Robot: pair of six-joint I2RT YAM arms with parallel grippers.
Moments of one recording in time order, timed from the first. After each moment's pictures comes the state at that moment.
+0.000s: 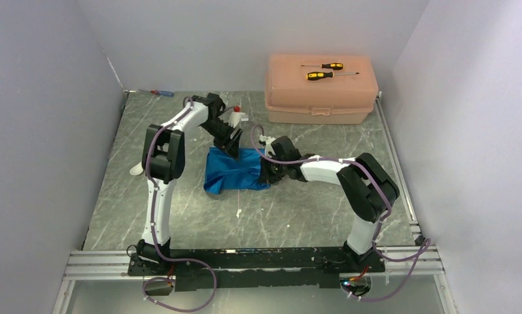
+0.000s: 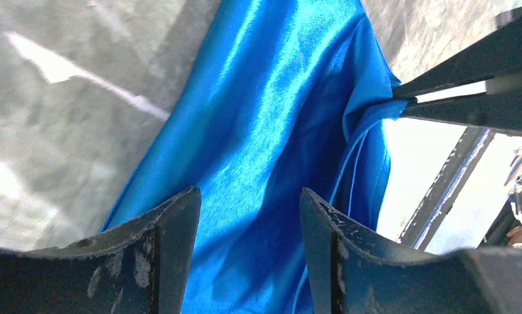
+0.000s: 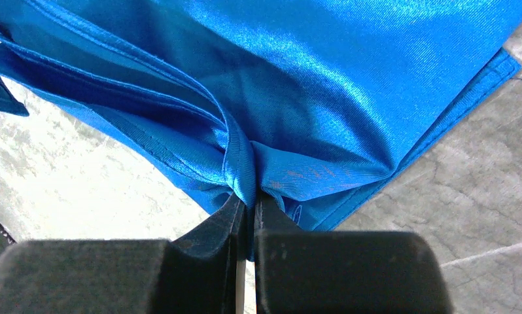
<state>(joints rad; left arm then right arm) -0.31 2.32 1.91 -1.09 0.71 0.46 0.64 1.79 0.94 0.02 -0.30 0.28</state>
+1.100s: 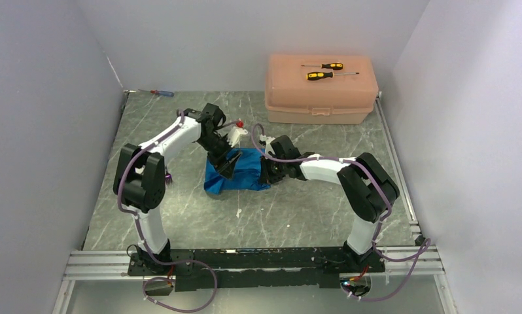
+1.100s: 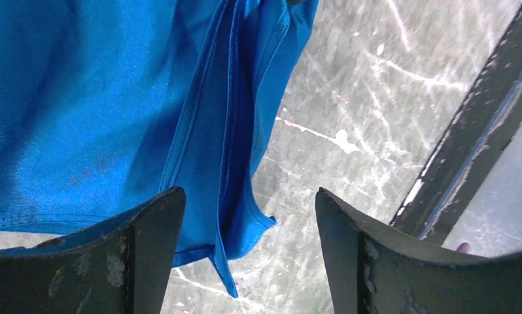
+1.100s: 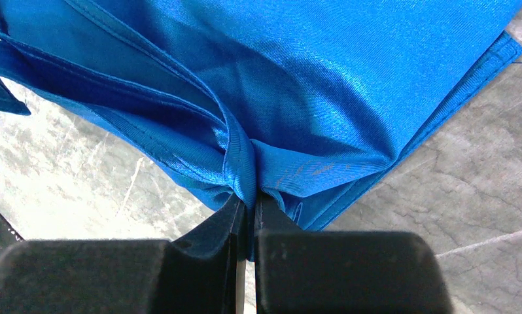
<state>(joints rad) -0.38 1.87 1.48 -1.02 0.58 0.59 0.64 1.79 0.96 -0.05 -0.30 0.31</state>
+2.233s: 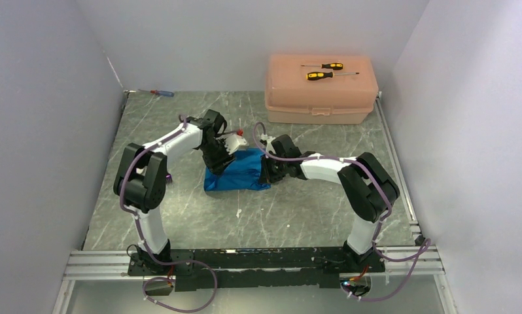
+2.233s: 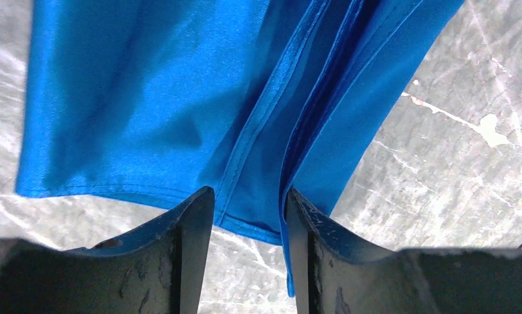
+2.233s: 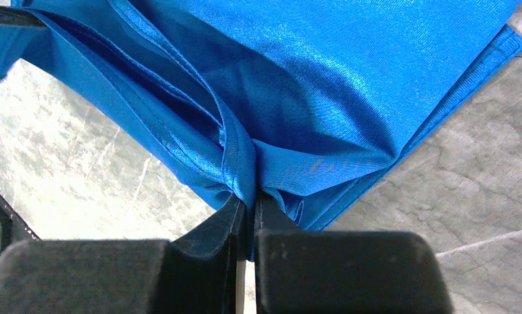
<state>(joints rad) -0.40 1.87 1.36 -0.85 0.30 0.70 0.63 1.79 0.96 -0.06 -0.32 0.33</state>
